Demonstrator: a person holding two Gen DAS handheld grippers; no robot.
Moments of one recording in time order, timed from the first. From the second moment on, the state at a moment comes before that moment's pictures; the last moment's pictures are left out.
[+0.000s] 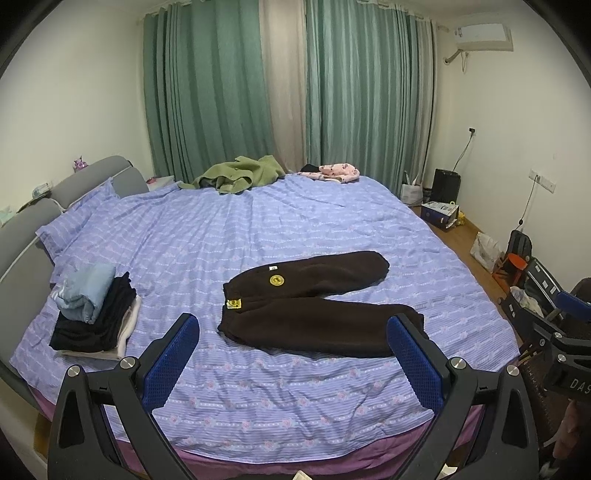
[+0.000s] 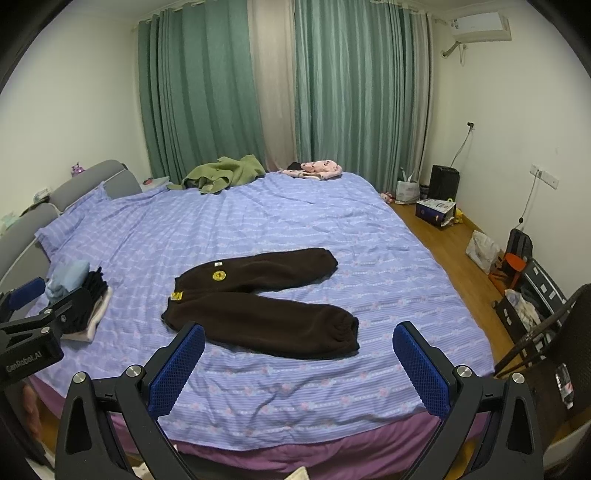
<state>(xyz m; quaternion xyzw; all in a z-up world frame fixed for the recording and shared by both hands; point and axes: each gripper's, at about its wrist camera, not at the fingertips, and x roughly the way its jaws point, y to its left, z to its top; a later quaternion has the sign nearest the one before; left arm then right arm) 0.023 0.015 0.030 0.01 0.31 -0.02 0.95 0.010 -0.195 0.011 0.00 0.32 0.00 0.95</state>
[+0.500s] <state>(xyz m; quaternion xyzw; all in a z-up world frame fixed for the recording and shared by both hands) 0.028 0.019 0.028 0.01 0.31 -0.03 0.95 0.010 -0.193 0.012 0.00 0.32 -0.01 0.95</state>
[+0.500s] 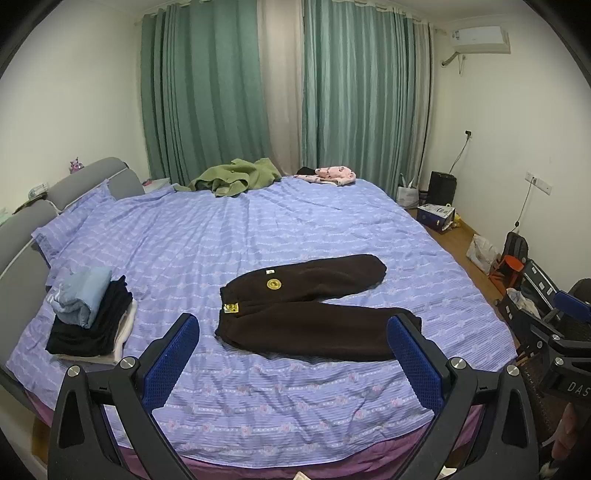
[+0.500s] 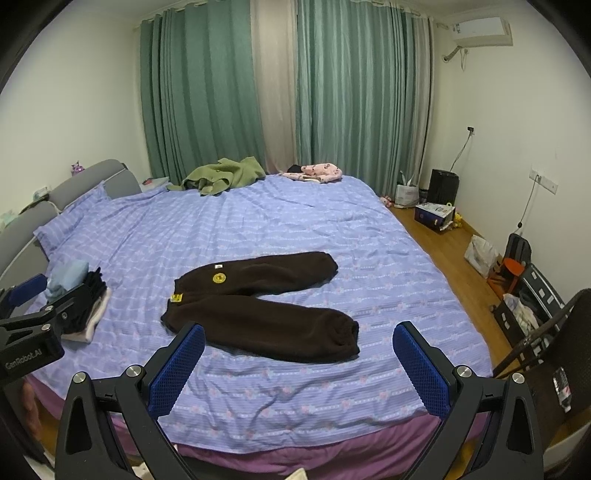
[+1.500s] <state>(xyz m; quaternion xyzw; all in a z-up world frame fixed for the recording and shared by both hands) 0.030 0.021 0.021 0.01 0.31 -0.03 0.95 0.018 -0.192 0.008 0.00 0.32 -0.01 0.95</state>
